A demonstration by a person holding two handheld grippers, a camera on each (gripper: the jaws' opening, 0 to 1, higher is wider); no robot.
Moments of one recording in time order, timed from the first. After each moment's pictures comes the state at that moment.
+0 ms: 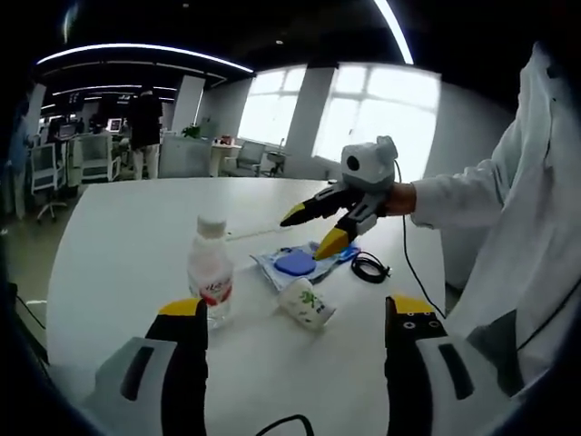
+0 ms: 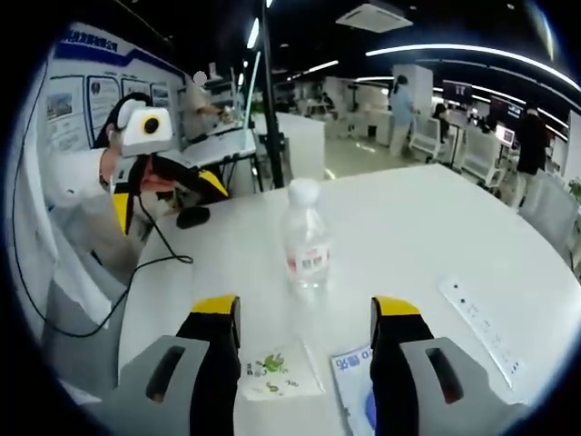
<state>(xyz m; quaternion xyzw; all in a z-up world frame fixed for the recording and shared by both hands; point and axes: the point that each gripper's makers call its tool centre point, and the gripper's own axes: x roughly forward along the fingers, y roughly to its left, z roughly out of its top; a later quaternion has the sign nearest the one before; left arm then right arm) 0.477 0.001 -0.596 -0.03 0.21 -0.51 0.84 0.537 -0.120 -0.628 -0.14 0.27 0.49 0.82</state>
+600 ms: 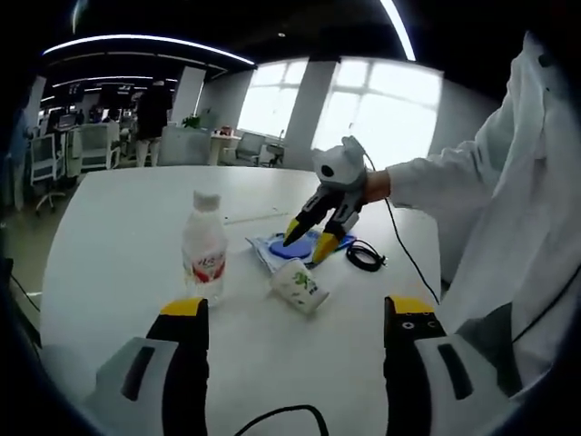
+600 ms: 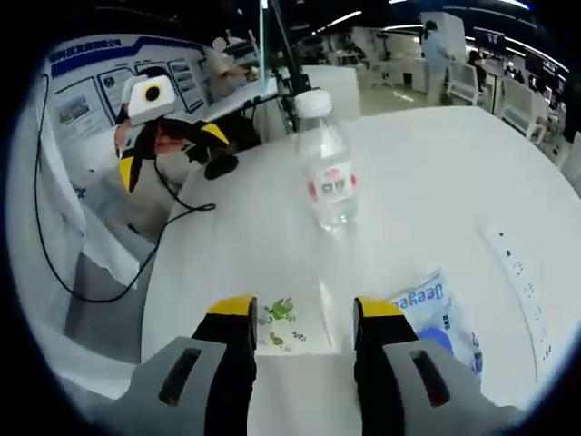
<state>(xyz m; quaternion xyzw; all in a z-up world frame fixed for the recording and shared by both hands) 0.463 0.008 -0.615 -0.03 0.23 -0.50 0.83 0.518 -0.131 -0.684 -0.13 0.39 0.56 0.72</state>
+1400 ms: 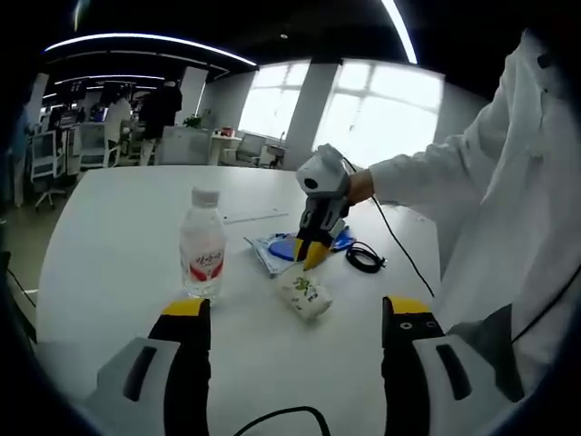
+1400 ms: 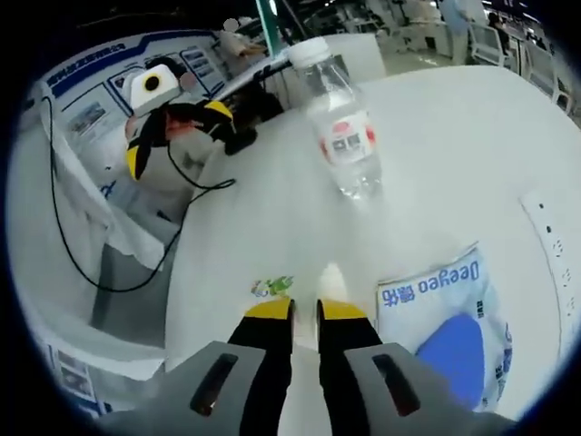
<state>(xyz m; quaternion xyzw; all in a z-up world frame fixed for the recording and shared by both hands) 0.463 0.003 -0.617 -0.04 0.23 -0.50 0.83 0.492 -0.135 -0.702 -0.11 0.46 0.60 0.64</state>
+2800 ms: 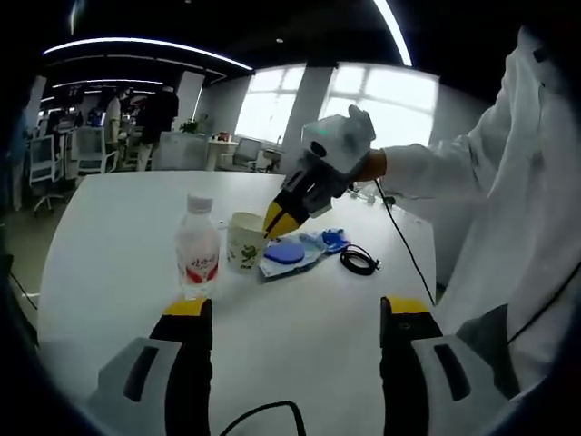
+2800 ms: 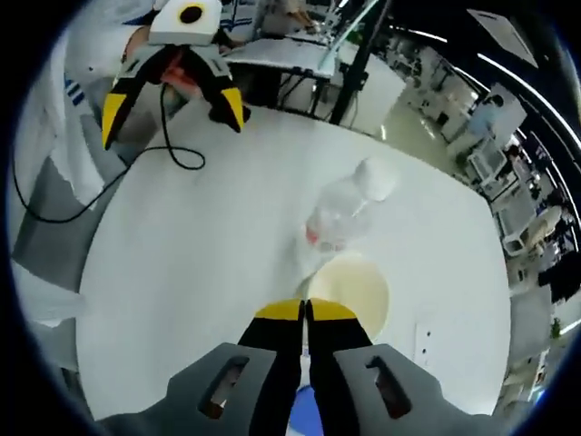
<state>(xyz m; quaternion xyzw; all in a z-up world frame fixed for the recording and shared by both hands) 0.452 0.006 -0.608 -0.04 0.22 -0.51 0.83 0.548 -0.094 -0.661 -0.44 0.29 0.54 0.66</state>
